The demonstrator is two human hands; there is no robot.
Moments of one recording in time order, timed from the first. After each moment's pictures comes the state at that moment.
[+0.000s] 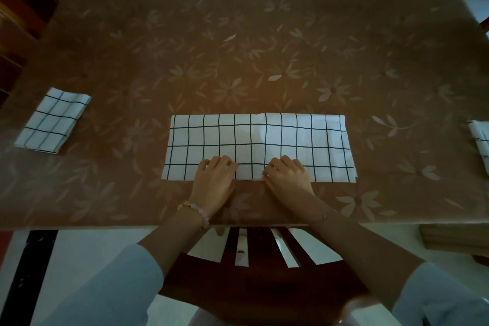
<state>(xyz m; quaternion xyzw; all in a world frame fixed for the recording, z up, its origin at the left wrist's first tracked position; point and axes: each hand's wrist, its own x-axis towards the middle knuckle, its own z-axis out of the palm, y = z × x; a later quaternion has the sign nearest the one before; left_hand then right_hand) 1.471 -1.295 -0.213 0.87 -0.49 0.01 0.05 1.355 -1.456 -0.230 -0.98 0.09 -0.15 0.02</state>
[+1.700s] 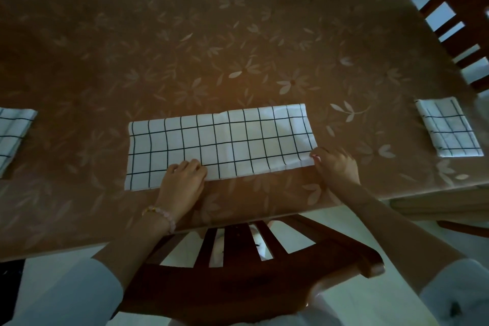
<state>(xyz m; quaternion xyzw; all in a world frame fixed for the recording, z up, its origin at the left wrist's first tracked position) 1.473 -1.302 -0.212 0.84 -0.54 -0.01 0.02 1.253 -1.568 -0.211 -0.94 0.31 -0.14 0.04</state>
